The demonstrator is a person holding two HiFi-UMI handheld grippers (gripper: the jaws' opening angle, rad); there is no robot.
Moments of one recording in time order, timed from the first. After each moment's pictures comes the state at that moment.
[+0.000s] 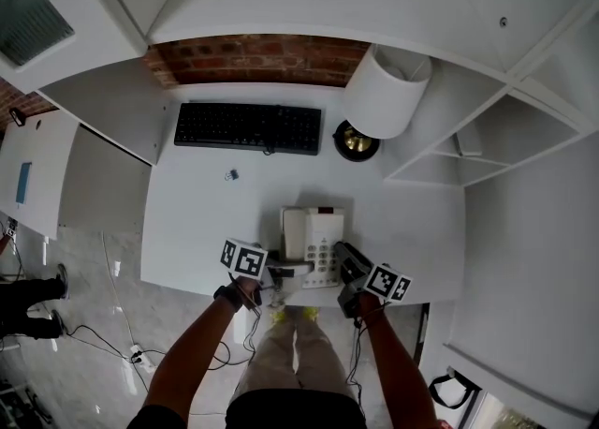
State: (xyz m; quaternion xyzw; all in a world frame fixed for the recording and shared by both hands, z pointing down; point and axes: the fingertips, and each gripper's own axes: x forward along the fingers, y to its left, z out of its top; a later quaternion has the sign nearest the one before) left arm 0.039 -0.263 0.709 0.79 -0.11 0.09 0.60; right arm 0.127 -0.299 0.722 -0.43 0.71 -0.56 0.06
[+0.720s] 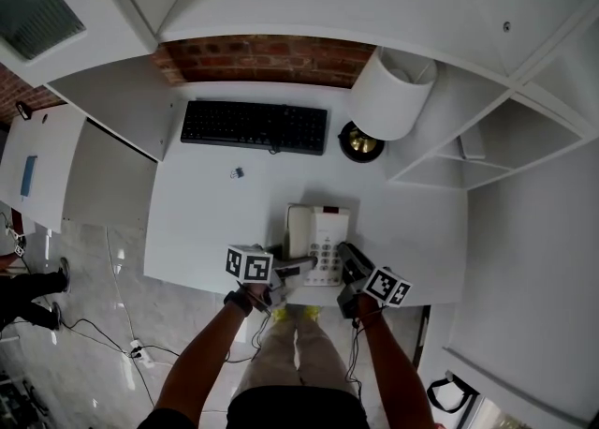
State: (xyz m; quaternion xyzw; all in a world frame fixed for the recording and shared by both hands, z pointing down) left arm 0.031 -0.277 0.716 0.81 -0.21 0.08 0.55; right arm 0.130 -0.296 0.722 -0.45 0.71 -0.54 0.07
